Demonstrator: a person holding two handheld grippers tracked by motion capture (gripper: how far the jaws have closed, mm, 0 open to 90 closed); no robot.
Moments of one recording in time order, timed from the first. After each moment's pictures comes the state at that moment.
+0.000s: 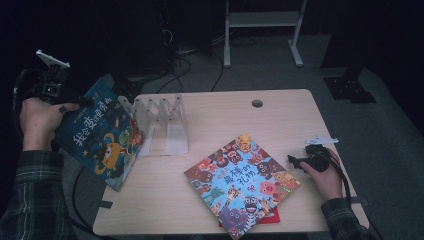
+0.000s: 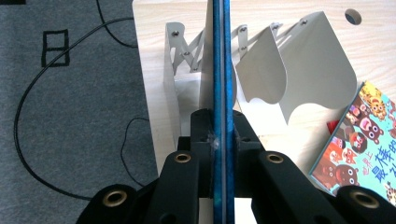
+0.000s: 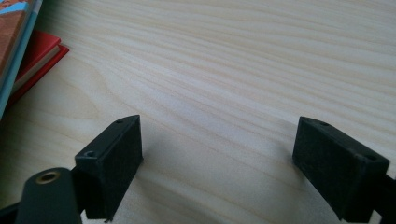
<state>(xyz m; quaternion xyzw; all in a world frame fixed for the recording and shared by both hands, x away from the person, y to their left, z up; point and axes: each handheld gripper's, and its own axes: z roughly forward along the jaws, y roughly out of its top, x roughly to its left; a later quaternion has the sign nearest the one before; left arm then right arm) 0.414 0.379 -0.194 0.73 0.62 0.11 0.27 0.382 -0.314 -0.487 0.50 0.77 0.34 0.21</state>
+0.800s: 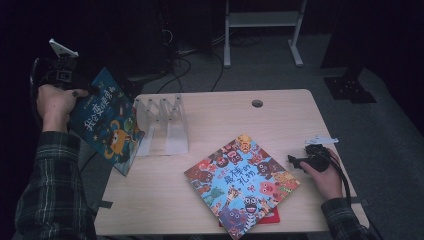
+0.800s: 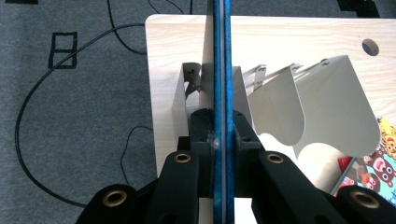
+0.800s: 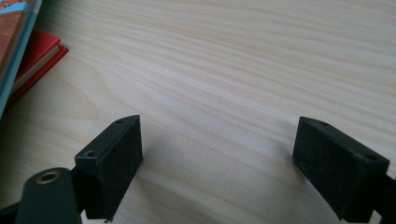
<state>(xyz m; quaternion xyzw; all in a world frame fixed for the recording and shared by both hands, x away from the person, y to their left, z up) 0.464 0.378 -0.199 0.71 0.64 0.12 0.27 0.382 -0.314 -0.487 0.50 0.77 0.34 0.21</state>
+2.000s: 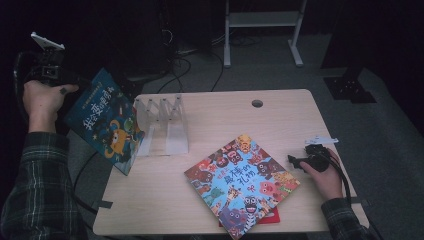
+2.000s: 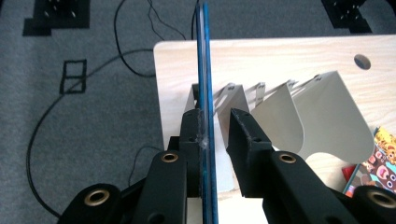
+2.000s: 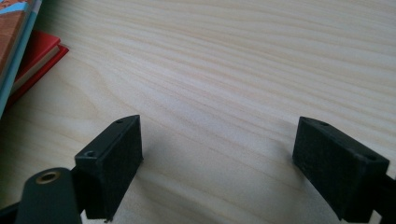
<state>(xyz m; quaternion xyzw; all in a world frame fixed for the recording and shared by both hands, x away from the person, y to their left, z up) 0.446 0.391 -0.173 0.71 0.62 0.17 0.30 0.382 -0.314 -0.487 0.50 0.77 0.34 0.21</state>
